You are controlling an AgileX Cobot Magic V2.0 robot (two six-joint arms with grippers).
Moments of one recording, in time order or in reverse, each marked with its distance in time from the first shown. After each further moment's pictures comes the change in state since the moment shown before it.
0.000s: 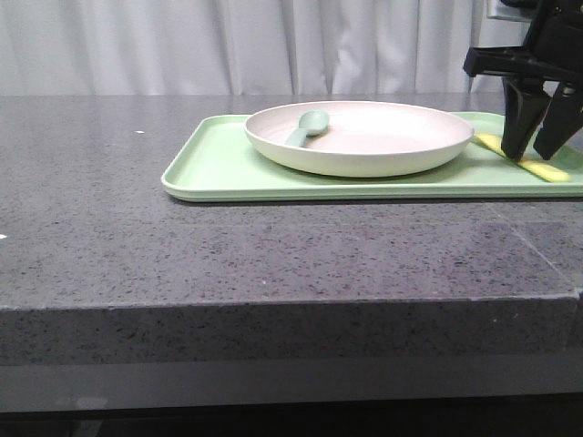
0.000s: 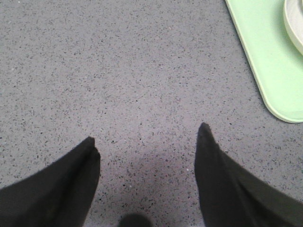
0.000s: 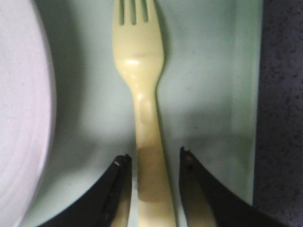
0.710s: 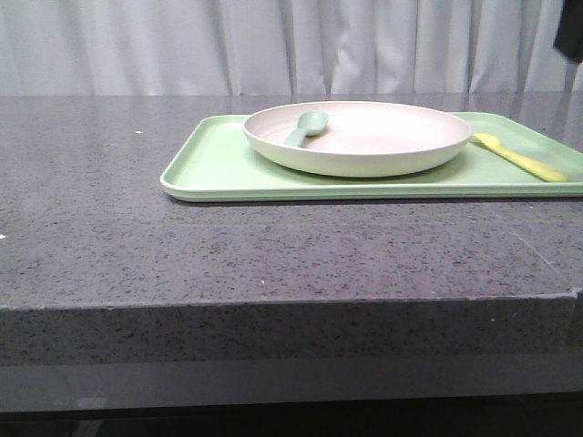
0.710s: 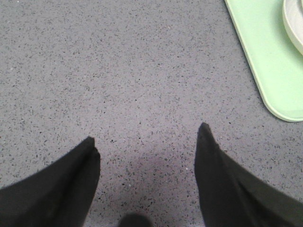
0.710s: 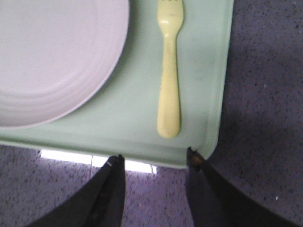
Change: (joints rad) left arm 0.000 0.000 0.000 0.000 0.002 0.000; right arm 0.026 -0.407 0.142 -0.010 0.116 -0.082
